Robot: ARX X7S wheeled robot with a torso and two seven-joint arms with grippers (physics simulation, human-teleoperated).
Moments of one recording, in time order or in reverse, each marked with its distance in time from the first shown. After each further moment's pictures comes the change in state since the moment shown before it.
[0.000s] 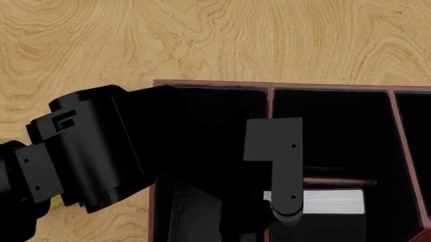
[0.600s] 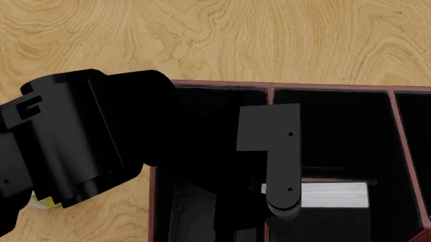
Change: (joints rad) left arm -0.043 -0.039 -0.065 0.115 -0.035 -0.105 -0.015; right arm -0.012 -0.002 0.045 -0.001 0.028 0.001 -0.007
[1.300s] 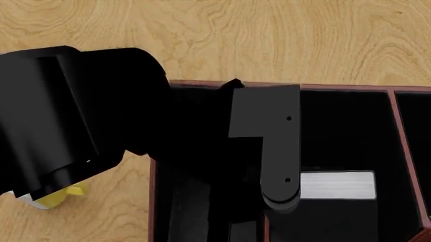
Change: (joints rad) left arm -0.061 -0.028 -0.061 0.090 -0.041 -0.088 -0.005; right arm -0.003 0.018 0.057 0.000 0.045 0.023 0.005
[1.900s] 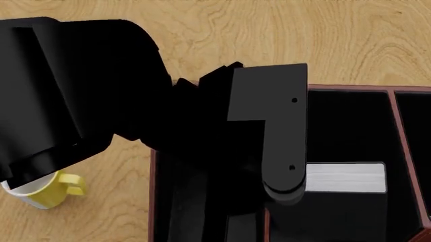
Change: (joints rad) left arm -0.073 0.003 -0.039 0.025 -0.026 -0.063 0.033; right arm 0.001 0.007 0.036 0.000 0.027 0.018 0.002
